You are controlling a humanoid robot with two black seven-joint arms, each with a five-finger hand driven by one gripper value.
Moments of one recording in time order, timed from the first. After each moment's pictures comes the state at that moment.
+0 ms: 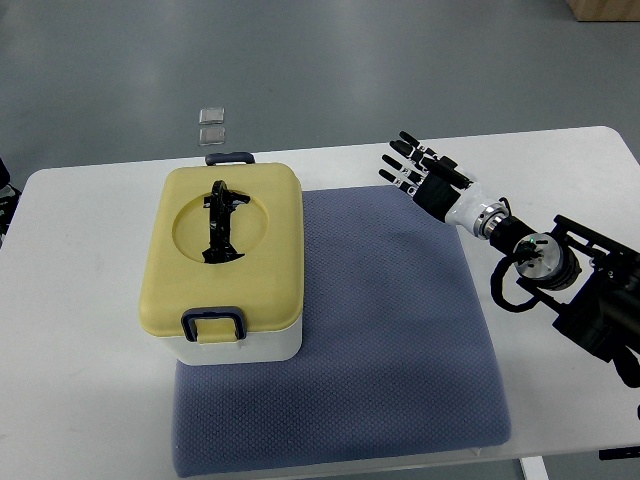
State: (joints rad) left arm 0.08 0.00 -0.11 -0.09 0.02 -0.23 0.10; right arm 0.71 -0.22 0.64 0.79 0.23 0.27 0.12
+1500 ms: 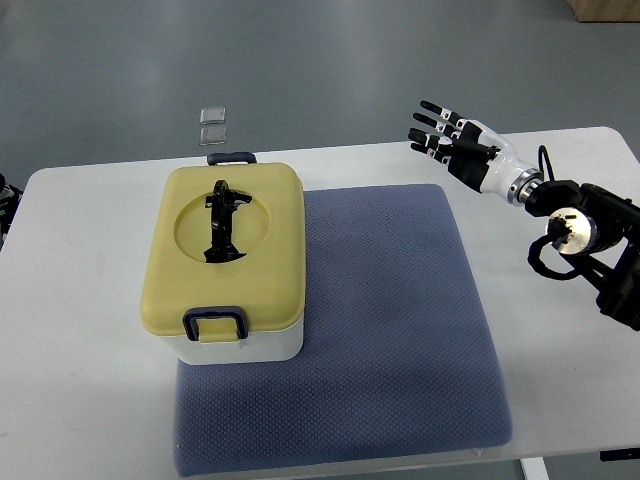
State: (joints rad) left arm 0.08 0.00 -0.11 -0.09 0.02 -0.23 0.10; right arm 0.79 -0.36 0.65 0.80 -0.19 0.26 0.15
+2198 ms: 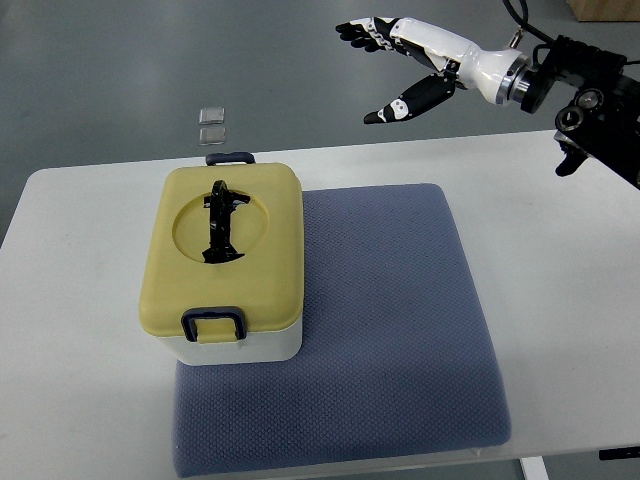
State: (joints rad) left arm 0.08 0.00 -0.11 -0.09 0.02 -0.23 0.10; right arm 1.11 -0.43 0.58 0.99 -1.25 0.27 0.40
